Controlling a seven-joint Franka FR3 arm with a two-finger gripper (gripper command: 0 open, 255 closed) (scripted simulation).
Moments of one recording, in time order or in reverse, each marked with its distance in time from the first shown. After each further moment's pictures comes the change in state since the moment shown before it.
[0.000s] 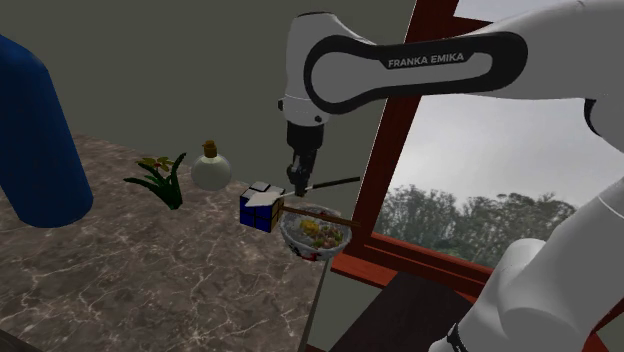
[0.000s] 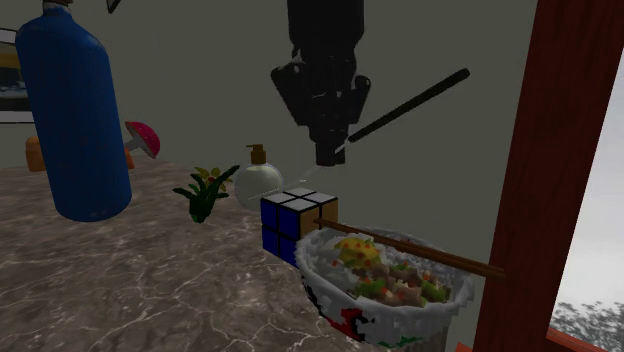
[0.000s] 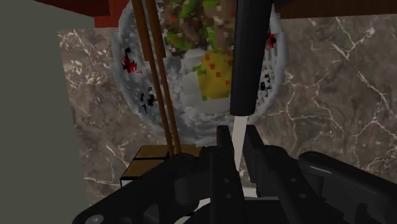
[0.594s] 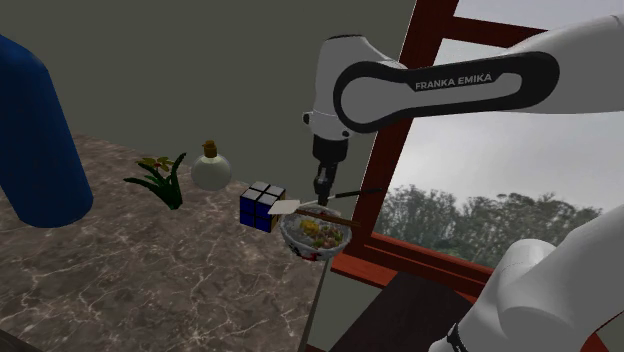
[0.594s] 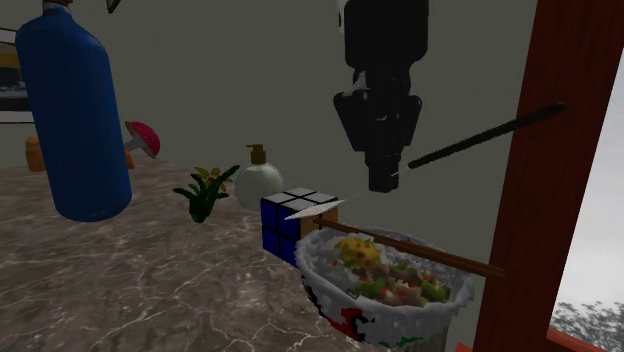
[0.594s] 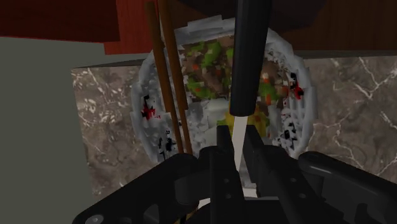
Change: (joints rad) arm -0.020 -0.145 -0.049 -0.205 0.017 0.062 -0.083
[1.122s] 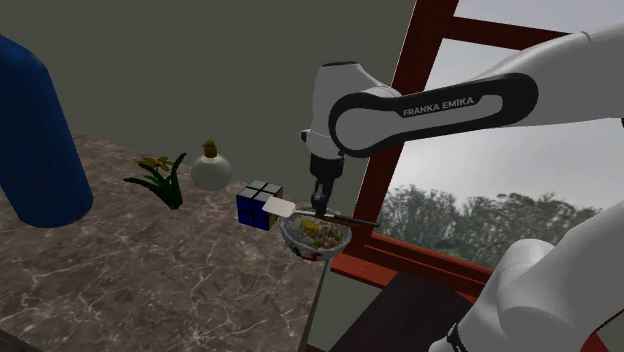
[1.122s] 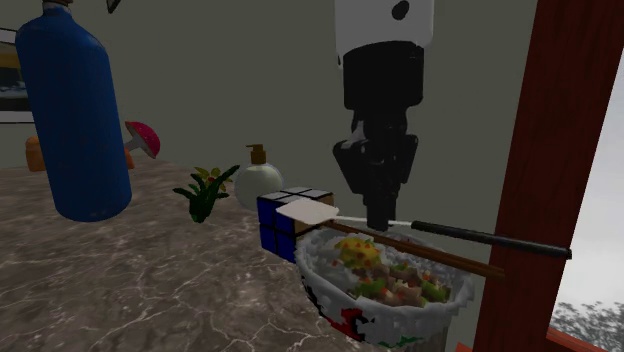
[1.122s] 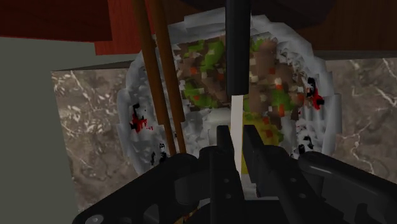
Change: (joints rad) arm 0.001 0.024 0.006 -0.087 -0.001 0.110 0.003
